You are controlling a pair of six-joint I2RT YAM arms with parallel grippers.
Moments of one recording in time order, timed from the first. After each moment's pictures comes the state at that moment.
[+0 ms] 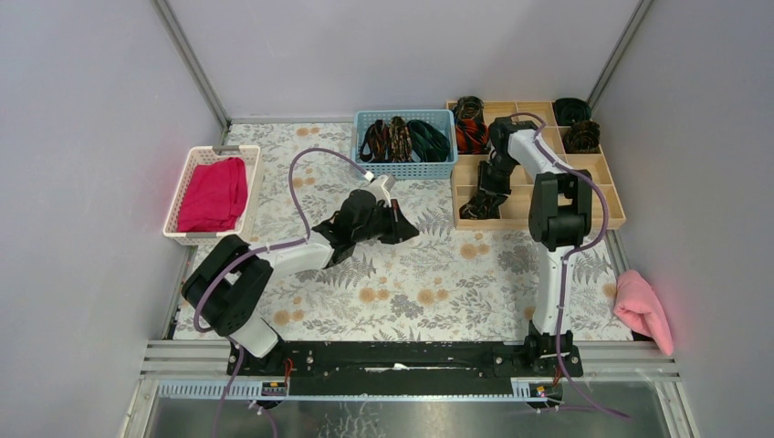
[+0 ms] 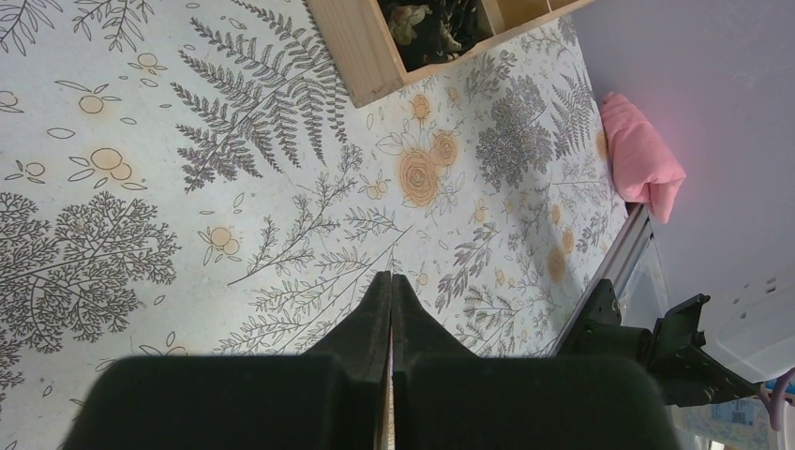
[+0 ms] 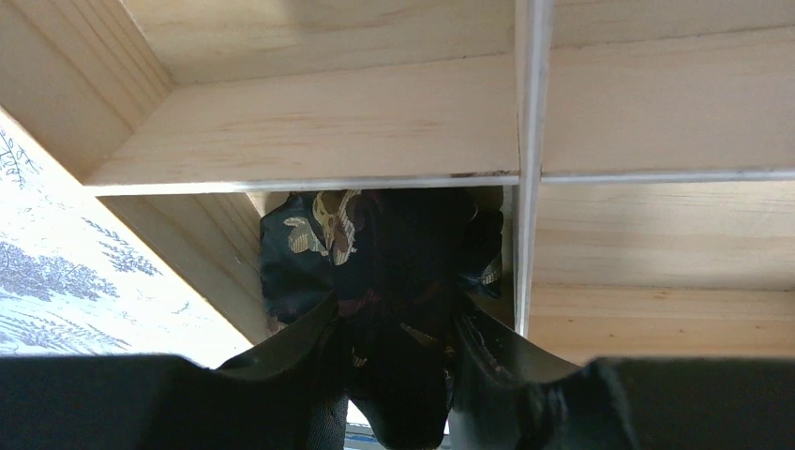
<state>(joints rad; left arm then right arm) -0.68 1.59 0.78 0.38 0.30 -0.71 0.12 2.25 1.87 -1.17 -0.15 0.28</state>
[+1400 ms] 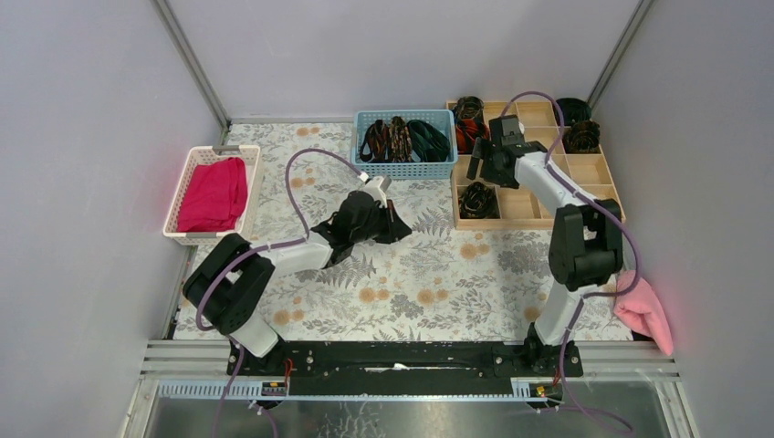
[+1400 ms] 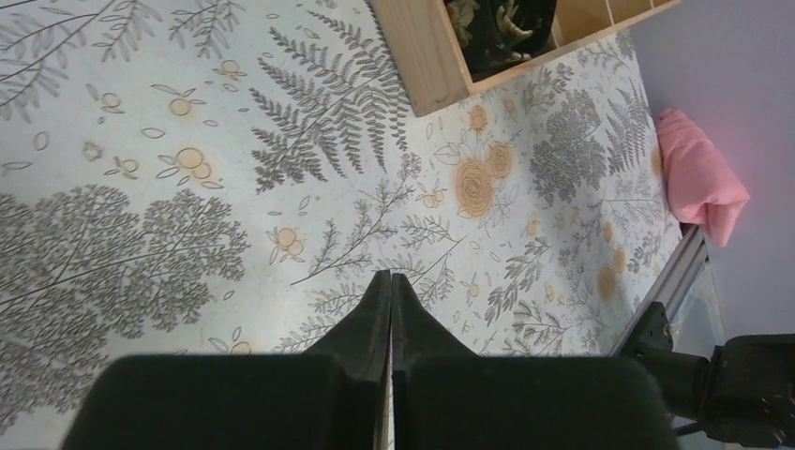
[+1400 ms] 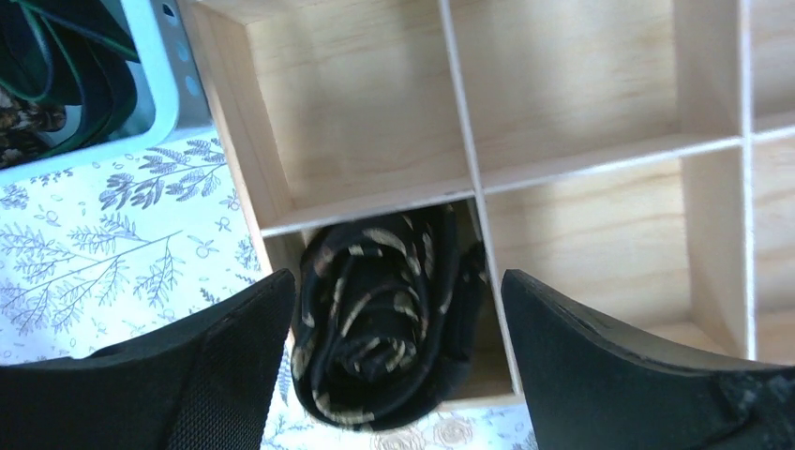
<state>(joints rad) -0.66 1.61 0.77 0.38 0.24 -0.66 0.20 1.86 1.46 -0.56 0.13 0.39</state>
